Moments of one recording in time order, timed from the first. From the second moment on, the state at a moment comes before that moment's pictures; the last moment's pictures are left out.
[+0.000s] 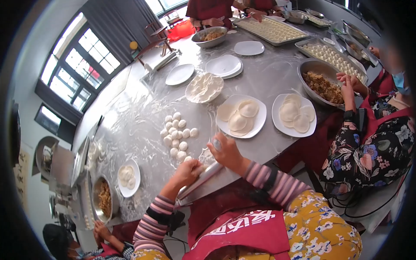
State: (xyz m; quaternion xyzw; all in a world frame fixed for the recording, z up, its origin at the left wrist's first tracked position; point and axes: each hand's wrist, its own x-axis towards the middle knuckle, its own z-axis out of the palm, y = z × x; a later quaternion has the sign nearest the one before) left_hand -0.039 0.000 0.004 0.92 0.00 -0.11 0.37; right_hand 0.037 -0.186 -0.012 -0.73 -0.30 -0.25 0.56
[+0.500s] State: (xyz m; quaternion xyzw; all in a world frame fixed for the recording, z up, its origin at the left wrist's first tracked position) left_hand 0.063 0.003 0.023 0.93 -0.02 -0.02 0.37; right_hand 0.003 -0.225 -0.011 -0.70 -0.33 -0.18 0.61
